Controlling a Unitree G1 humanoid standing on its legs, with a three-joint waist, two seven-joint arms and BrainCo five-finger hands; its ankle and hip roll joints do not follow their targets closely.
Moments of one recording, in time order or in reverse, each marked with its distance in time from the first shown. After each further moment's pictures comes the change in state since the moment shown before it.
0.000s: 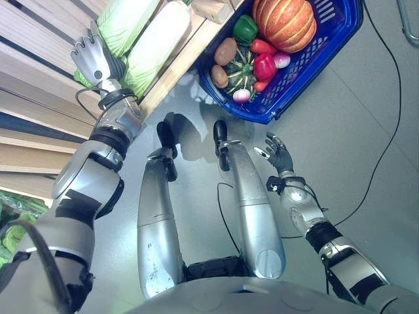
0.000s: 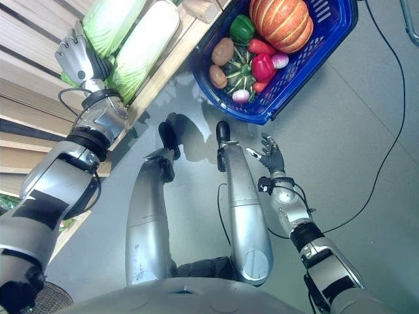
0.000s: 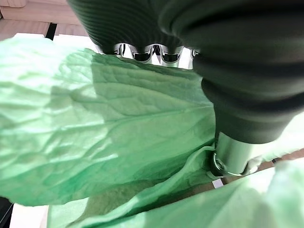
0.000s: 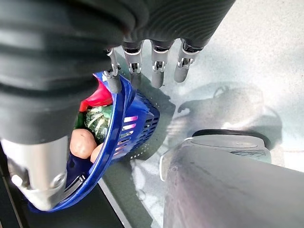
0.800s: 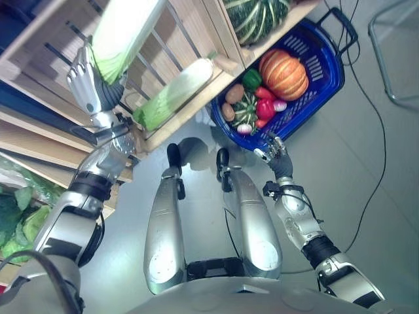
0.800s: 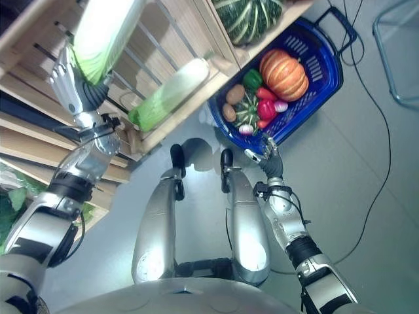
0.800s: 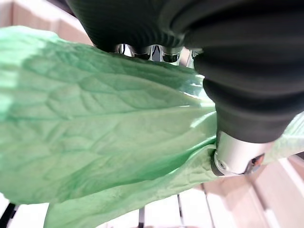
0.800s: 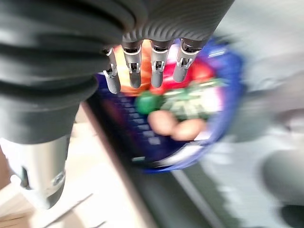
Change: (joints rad) left arm 0.560 0.110 0.263 -0.600 0.158 -0.412 0.037; right arm 0.146 0.063 -0.091 -0.246 -0.044 -0.082 -0.053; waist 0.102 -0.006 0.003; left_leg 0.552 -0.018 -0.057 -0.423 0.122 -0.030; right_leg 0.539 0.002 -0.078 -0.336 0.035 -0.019
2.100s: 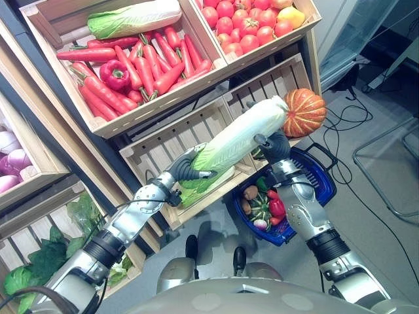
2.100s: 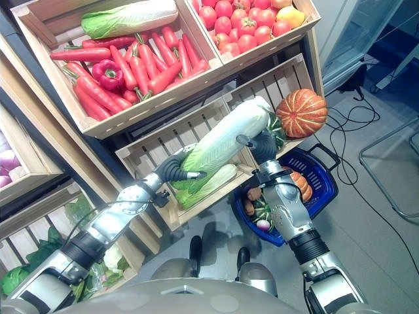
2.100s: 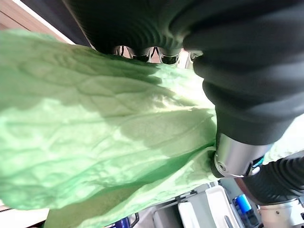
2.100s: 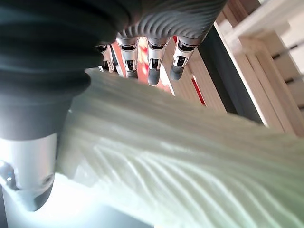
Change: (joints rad) left arm 0.338 -0.043 -0.201 -0.353 -0.394 -0.136 -1.033; right arm -0.033 -0.063 0.014 -0.298 0.247 0.114 0.439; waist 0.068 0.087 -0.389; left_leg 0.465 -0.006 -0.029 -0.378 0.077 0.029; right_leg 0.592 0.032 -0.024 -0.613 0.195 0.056
